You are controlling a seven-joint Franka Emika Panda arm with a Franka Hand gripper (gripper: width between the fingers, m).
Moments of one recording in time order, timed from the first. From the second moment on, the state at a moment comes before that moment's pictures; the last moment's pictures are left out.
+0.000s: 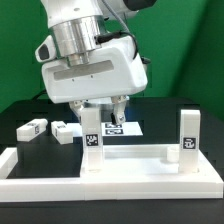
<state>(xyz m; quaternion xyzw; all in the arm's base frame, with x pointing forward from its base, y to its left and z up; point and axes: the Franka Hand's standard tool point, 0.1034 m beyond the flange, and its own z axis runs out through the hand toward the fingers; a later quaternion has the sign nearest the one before) 0.639 -0.051 0.108 -0.94 0.33 -0.01 0.12</state>
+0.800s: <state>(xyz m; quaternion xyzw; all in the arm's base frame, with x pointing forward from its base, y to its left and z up) 0.641 -0.062 0.112 -0.97 0.24 -0.02 0.08</state>
